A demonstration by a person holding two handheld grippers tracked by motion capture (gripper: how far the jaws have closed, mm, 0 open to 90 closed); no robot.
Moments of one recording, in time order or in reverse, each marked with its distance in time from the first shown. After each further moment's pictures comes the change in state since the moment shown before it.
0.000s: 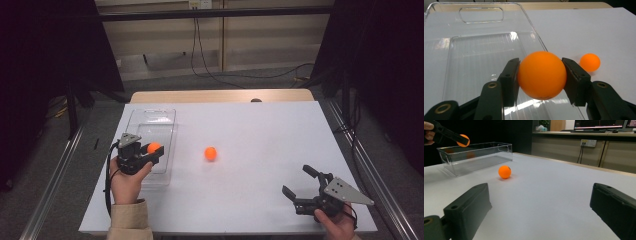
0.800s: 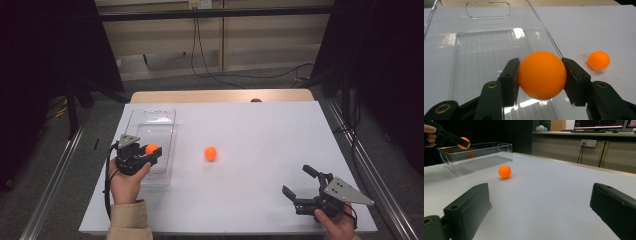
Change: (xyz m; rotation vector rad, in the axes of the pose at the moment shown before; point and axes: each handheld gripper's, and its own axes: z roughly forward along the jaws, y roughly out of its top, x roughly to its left) left arm 0.007 -0.005 0.004 0.012 0.030 -0.005; right arm 0.000 0.000 0.000 0.000 0.001 0.000
